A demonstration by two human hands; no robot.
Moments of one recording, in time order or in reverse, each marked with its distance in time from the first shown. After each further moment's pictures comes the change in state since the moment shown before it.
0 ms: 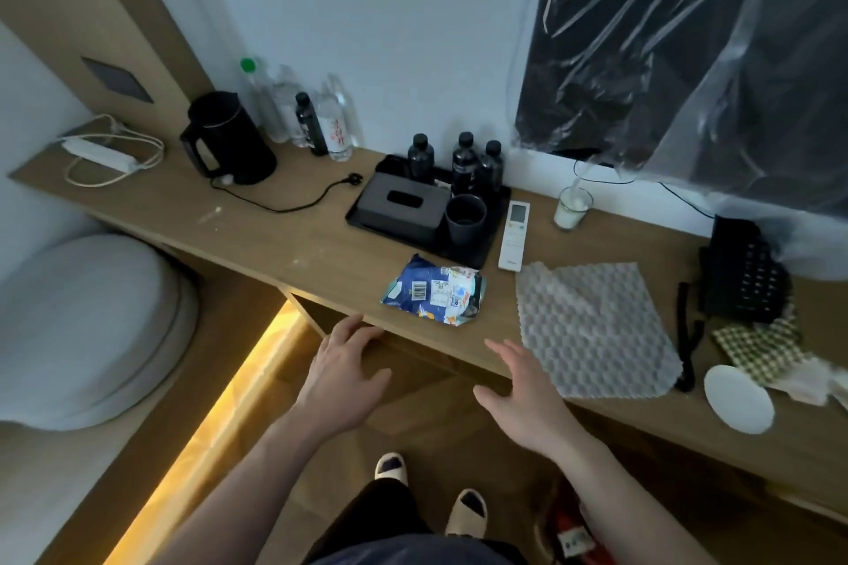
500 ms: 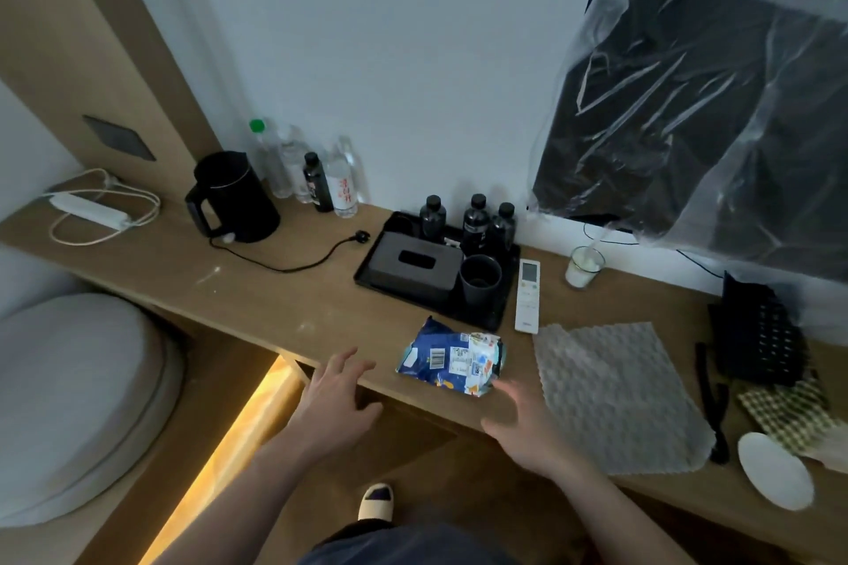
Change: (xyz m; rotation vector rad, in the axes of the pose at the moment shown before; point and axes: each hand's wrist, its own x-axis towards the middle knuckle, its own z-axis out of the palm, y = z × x) left_hand 0.078 -0.047 -0.052 0.118 -0.053 0.054; right_hand 0.078 -0.037 0.010 -0.023 0.008 0.131
